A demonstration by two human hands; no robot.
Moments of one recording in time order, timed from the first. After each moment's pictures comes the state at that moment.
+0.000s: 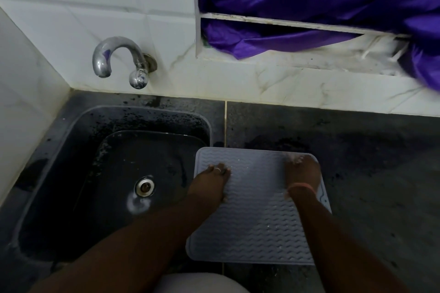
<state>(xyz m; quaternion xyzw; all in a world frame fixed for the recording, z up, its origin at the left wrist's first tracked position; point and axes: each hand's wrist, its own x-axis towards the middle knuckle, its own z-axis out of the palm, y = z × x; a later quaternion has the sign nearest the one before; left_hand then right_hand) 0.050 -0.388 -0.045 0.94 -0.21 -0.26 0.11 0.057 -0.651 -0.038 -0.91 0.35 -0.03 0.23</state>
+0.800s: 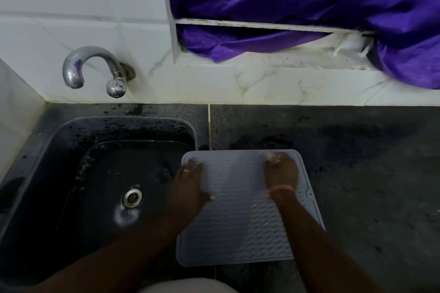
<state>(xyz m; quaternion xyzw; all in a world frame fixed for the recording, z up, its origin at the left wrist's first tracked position) 0.040 -0.367 -0.048 0.95 -0.10 -0.17 0.25 0.048 -0.628 -0.023 -0.91 0.33 -0.01 0.27</state>
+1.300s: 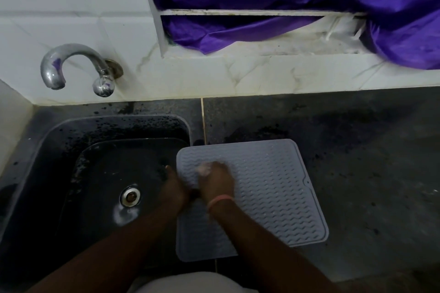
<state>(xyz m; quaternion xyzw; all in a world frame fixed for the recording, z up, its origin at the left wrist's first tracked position) 0.048 -0.353 -0.064 0.80 0.20 -0.28 0.49 0.027 -0.480 -0.030 -0.93 0.18 0.04 0.31</state>
